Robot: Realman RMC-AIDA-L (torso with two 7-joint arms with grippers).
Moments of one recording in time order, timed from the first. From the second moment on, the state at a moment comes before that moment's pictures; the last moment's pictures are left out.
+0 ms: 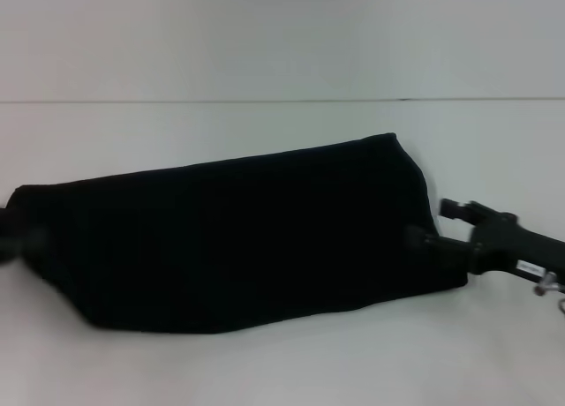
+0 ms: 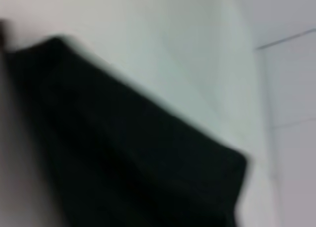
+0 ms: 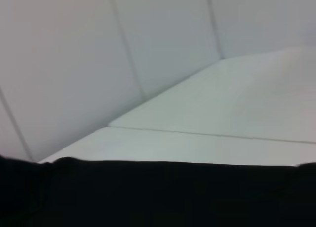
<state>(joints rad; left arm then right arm) -0.49 -1.93 0.12 0.81 2.44 1.84 -2.43 0.47 2.08 -0.69 -0.42 -1.77 -1.30 1.24</state>
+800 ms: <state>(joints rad) -0.96 -2.16 0.26 0.43 2.18 1.43 -2.19 0.28 2.03 -0.56 -0.44 -1.77 -1.43 1.30</state>
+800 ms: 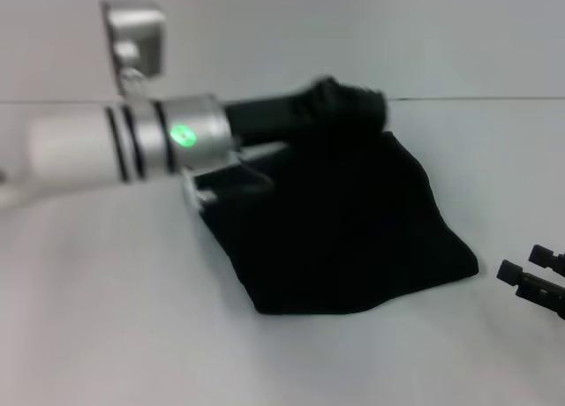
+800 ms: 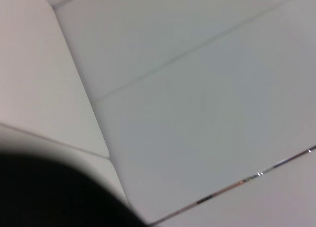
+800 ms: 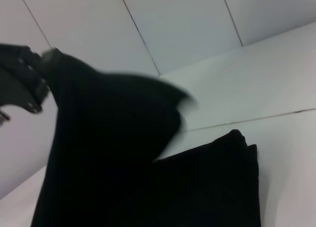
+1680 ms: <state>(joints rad) -0.97 -2.17 0.29 0.07 2.11 1.24 -1.90 0.54 2.10 -0.66 -0.35 -1.81 -1.17 1.33</state>
